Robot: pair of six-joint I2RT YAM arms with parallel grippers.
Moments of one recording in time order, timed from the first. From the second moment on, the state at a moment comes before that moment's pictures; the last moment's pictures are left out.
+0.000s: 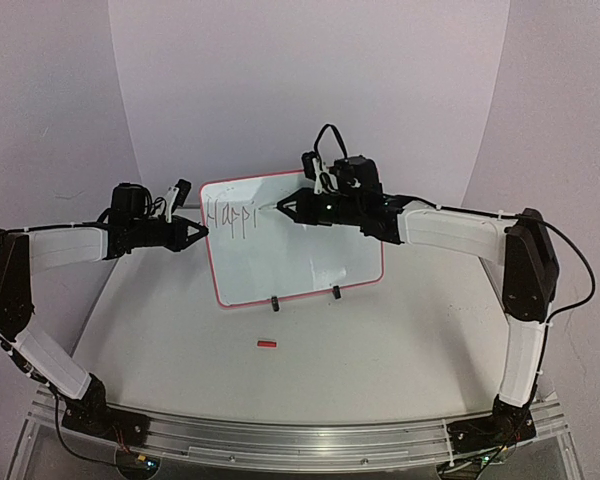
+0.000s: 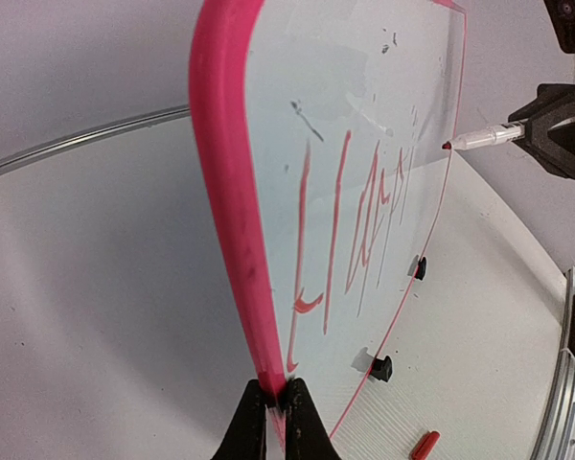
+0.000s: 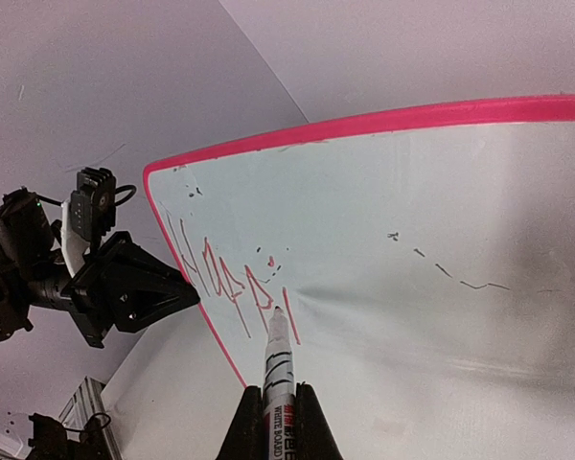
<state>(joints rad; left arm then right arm) -0.23 1.52 0.95 0.08 0.63 -0.02 0.75 1.98 1.63 0.05 -0.25 0.51</state>
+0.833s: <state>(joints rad) -0.23 1.52 0.95 0.08 0.63 -0.02 0.73 2.00 1.65 0.04 -0.23 0.50</state>
